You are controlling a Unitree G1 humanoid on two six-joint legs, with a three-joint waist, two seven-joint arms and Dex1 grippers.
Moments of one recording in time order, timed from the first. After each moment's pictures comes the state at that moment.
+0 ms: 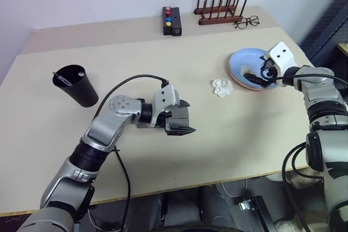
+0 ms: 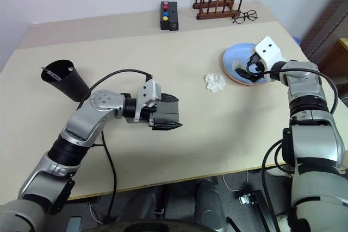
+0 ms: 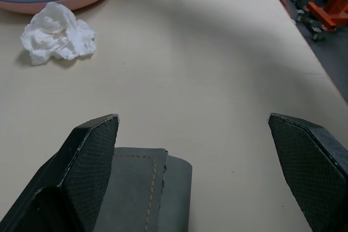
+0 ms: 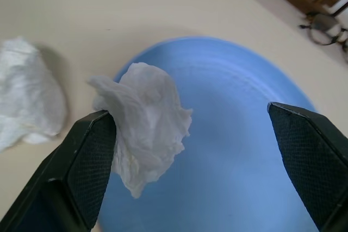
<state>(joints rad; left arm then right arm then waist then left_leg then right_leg) -0.58 0.47 -0.33 -0.12 -0.27 0.52 -1.04 -1.04 -0.72 0.03 1.17 -0.08 -0.20 0.81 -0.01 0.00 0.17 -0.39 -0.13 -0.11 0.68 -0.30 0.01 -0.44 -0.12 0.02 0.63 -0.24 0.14</state>
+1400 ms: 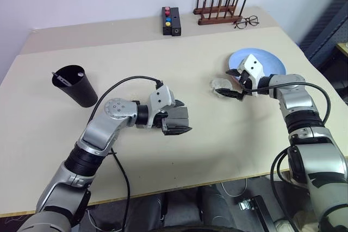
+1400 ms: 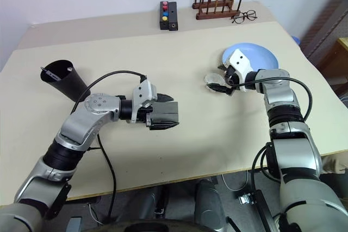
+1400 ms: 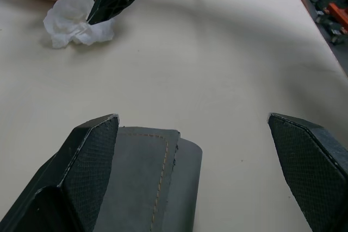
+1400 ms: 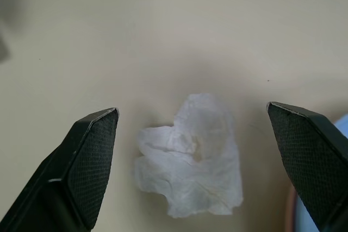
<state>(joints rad) -0.53 0.49 -0.30 -0.19 -0.29 0.56 -0.98 -0.90 -0.59 0.05 0.87 0.01 -0.01 1.08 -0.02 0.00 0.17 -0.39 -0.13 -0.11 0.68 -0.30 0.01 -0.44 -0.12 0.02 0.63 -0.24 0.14</state>
